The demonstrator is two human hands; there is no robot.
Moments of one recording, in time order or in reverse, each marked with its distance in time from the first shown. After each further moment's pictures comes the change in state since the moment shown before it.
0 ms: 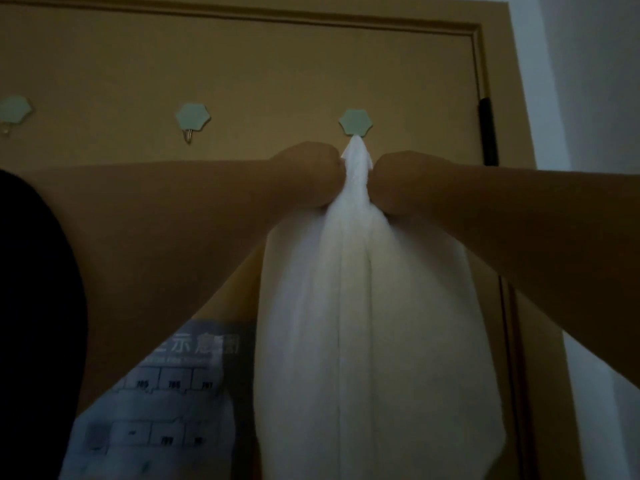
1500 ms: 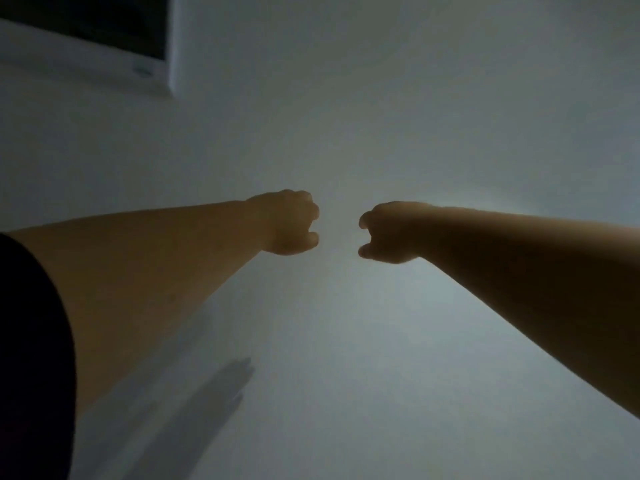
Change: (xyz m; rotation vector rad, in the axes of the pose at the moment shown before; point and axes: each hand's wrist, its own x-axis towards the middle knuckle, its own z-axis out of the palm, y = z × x) left_hand -0.362 0.349 -0.464 -1.306 0.272 1.327; right_hand -0.691 -0.148 -0.446 -0.976 -0.887 1.428
